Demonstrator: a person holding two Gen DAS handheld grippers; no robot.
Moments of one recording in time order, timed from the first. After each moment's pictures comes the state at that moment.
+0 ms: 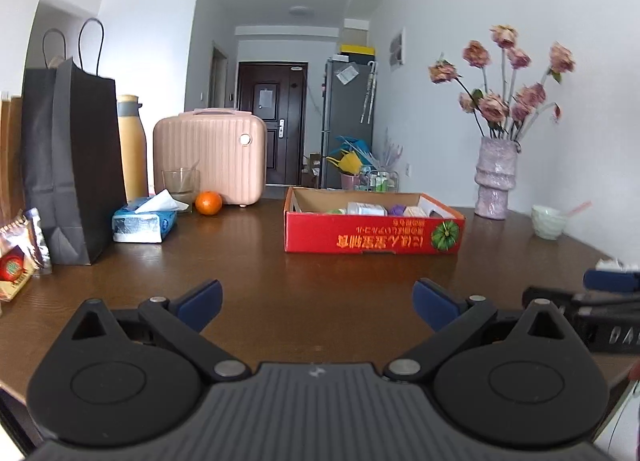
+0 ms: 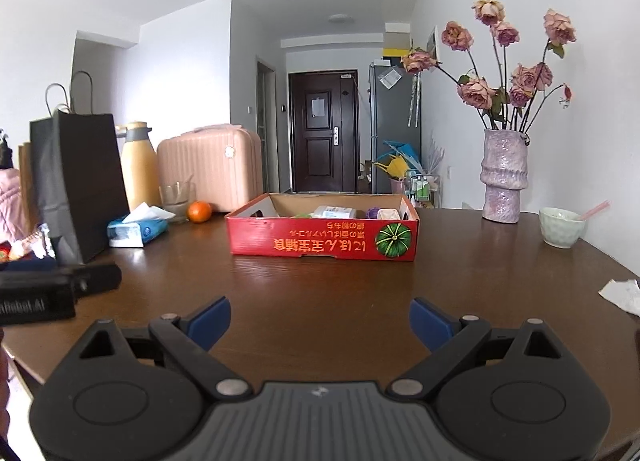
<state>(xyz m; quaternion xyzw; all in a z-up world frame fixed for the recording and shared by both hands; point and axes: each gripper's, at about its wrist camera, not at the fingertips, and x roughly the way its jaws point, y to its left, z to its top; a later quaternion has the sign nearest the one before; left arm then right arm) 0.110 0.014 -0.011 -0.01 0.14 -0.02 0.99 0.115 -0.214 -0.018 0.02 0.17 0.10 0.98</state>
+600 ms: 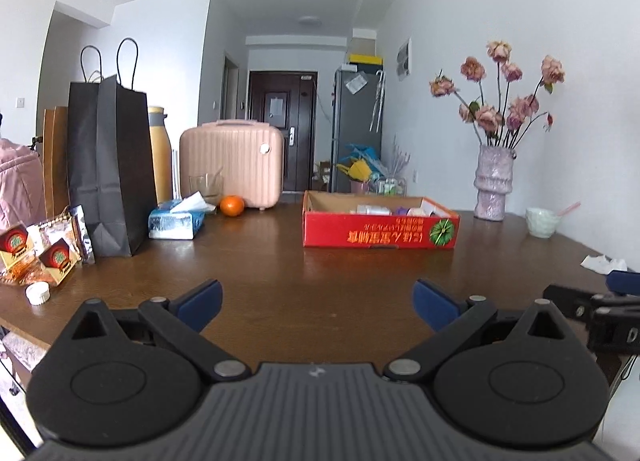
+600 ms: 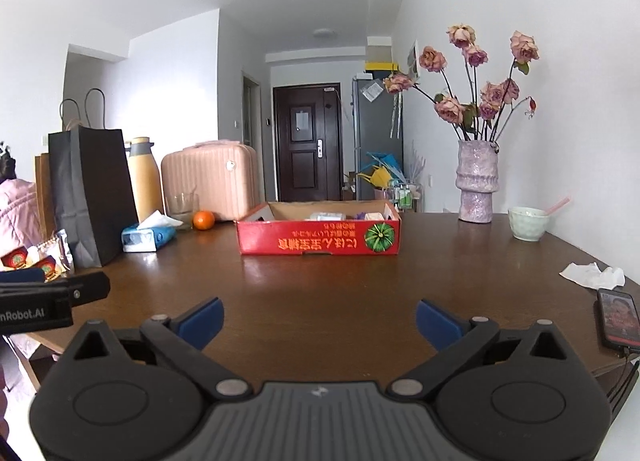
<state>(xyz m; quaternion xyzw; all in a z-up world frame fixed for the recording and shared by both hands) 0.030 0.025 0.000 -0.01 0.13 0.00 0.99 0.033 -0.203 -0.006 0.01 0.15 0.07 0.99</state>
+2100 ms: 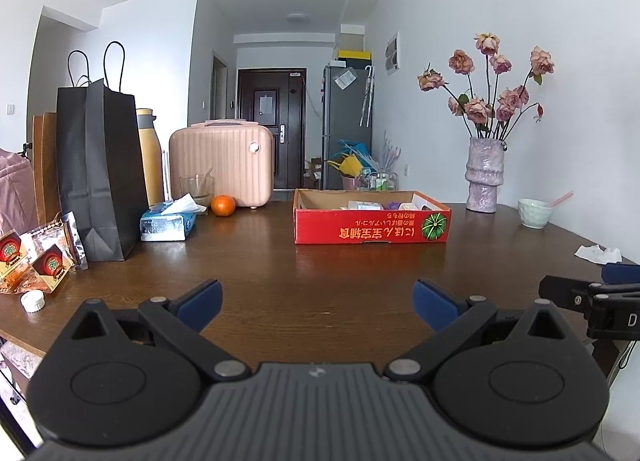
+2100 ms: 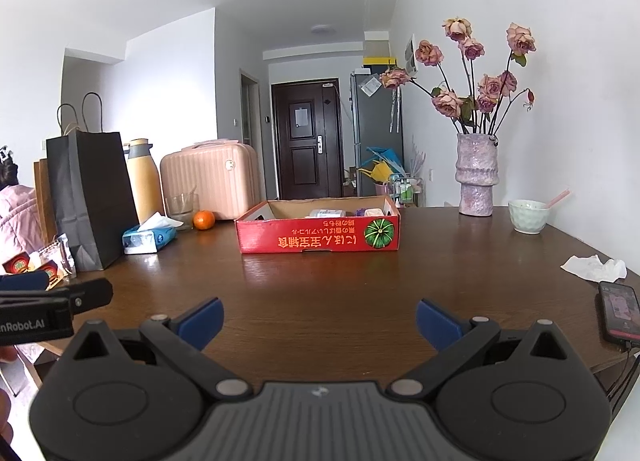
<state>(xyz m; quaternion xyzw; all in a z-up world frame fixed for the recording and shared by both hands) 0.033 0.021 0.001 0.00 0.13 -0.02 0.99 0.038 -0.211 -0.006 0.03 0.16 0.07 0.98</state>
